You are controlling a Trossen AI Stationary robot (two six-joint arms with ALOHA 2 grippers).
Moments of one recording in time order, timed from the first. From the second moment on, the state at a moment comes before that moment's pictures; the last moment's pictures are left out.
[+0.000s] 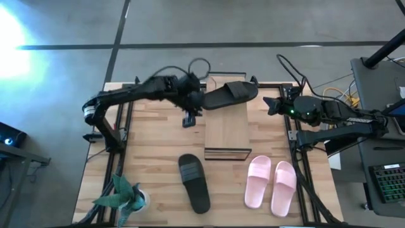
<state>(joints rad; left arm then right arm) 0.27 1.65 1.69 -0.95 0.16 0.24 -0.02 0.71 0.93 -0.68 0.63 0.98</state>
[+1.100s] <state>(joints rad) 0.25 1.67 1.52 -0.69 0.12 -0.05 -0.64 0.97 0.93 -0.75 0.11 0.72</state>
